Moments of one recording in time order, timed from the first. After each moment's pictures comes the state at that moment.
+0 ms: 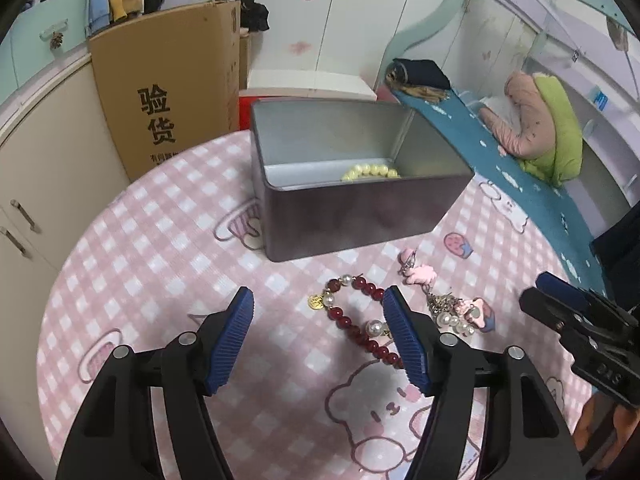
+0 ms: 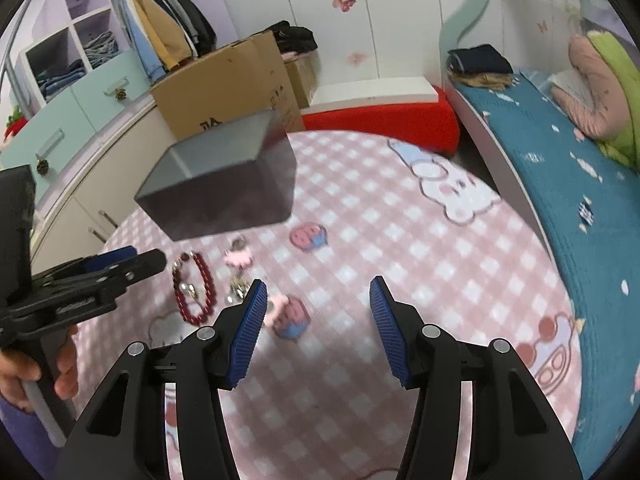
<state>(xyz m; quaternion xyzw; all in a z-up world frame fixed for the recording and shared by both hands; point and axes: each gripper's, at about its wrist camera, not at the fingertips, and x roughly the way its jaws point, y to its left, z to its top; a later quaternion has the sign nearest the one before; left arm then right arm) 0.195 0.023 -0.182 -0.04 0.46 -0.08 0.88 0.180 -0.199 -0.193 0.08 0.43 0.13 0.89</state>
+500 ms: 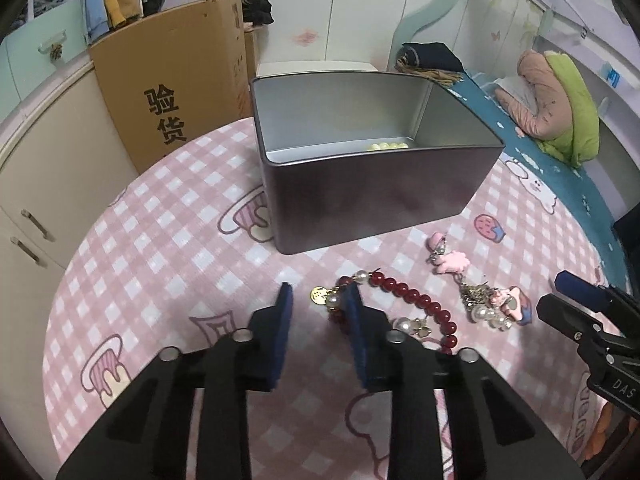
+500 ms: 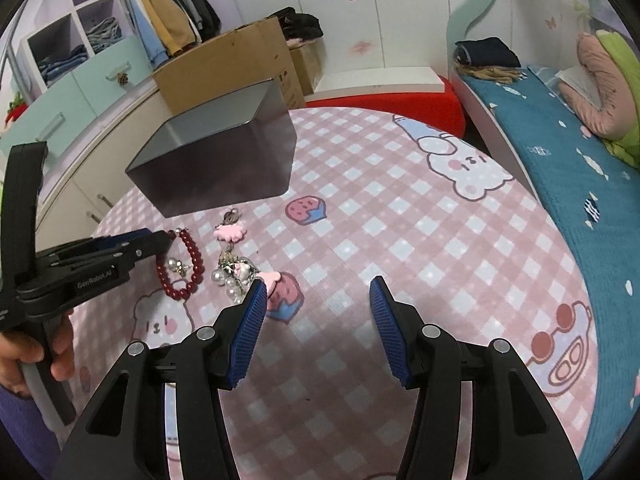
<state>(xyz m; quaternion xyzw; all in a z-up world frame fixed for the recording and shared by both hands) 0.202 0.016 -0.199 0.00 0.47 -0.06 0.88 0.183 -0.190 -0.210 0.07 0.45 0.14 0.88</state>
